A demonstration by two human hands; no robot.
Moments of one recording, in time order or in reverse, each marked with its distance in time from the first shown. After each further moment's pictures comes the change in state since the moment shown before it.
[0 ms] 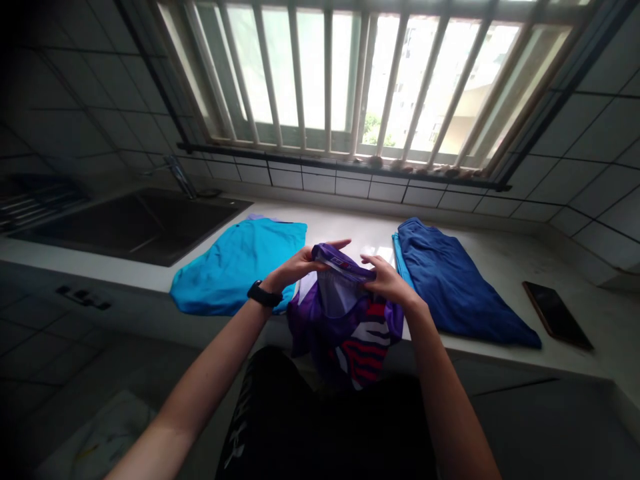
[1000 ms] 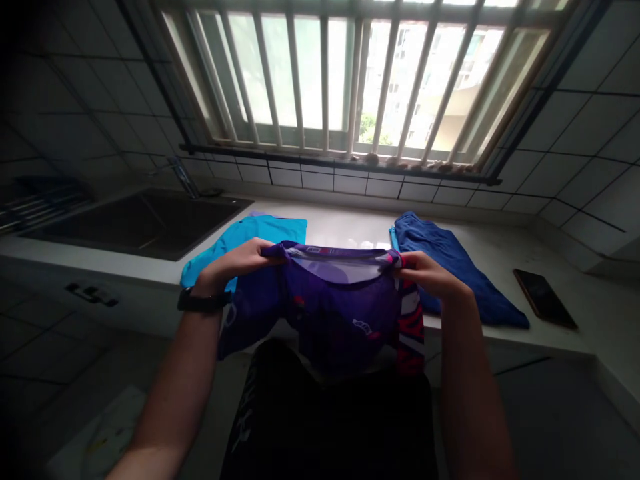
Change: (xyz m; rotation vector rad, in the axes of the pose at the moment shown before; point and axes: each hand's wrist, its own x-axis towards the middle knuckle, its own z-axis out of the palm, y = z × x) left_hand -0.073 0.066 -0.049 0.607 0.131 -0.399; right_hand -0.053 -0.047 -0.057 0.162 -0.123 0.133
